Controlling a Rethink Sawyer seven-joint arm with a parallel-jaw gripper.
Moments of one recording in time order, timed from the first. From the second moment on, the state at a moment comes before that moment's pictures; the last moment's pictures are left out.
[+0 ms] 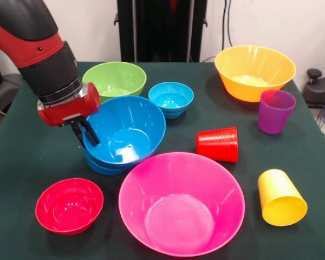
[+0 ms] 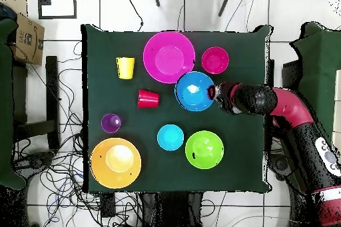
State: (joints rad) arm -1.15 -0.26 0.94 1.48 -0.72 0.84 1.62
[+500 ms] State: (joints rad) arm -1.14 -0.27 0.94 1.48 -0.72 0.84 1.61
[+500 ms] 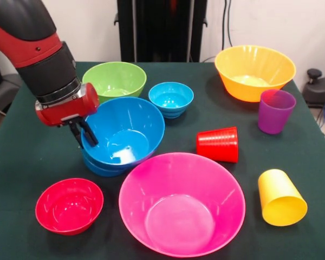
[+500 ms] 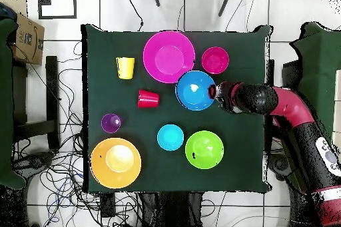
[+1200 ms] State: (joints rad) arm -1.14 -0.31 0.93 1.47 -0.72 0.91 1.61
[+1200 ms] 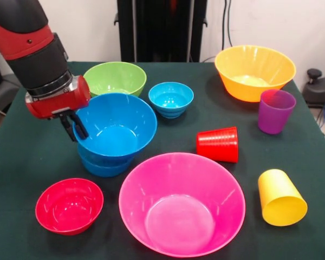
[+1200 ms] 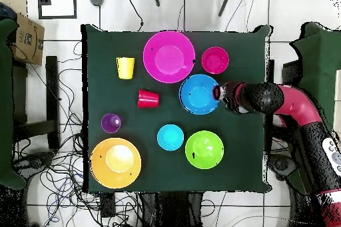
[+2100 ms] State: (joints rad) arm -1.14 -0.33 0.93 1.46 -0.73 0.93 1.61
